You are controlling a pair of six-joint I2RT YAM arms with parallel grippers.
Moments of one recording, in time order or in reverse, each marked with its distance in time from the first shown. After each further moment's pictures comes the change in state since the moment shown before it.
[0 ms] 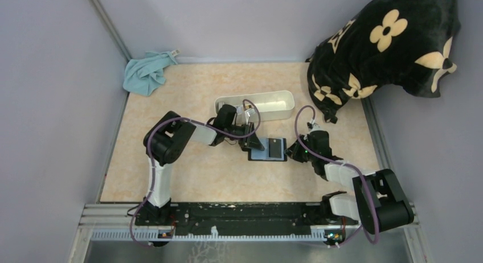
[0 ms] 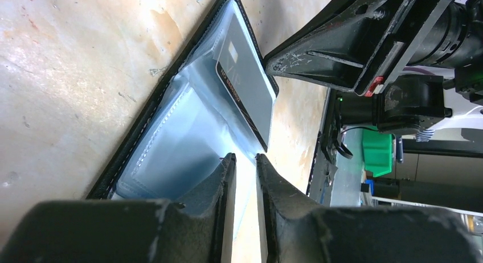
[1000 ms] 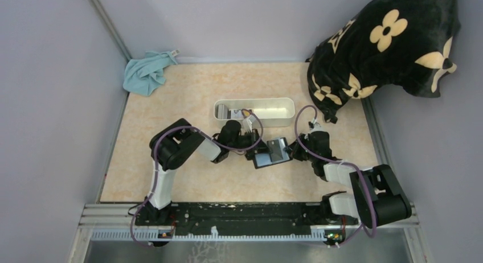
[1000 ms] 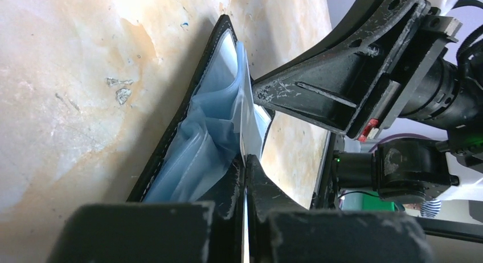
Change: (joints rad) left arm -0.157 0.000 -0.163 0.403 -0.343 -0.269; right arm -0.005 0.046 -0.023 0.125 0.013 0.021
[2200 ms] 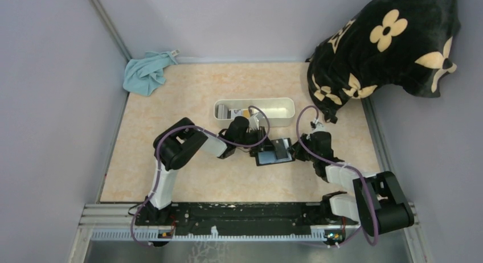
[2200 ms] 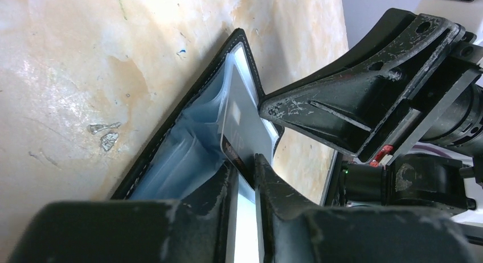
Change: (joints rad) left arm -0.034 0.028 0.118 -0.137 -0.029 0.023; right arm -0.014 -0.065 0.000 -0.073 0.033 -0.047
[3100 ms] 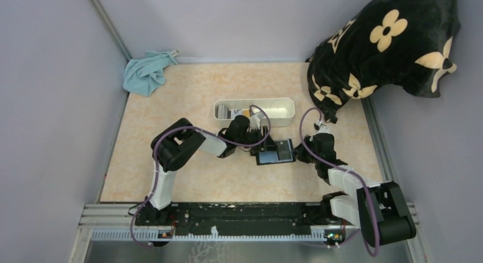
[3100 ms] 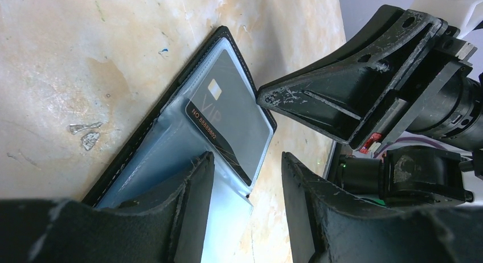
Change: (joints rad) left arm -0.004 -0.029 0.007 -0.047 -0.008 0.045; right arm -0.035 -0.092 -0.011 -0.112 0.050 -0.031
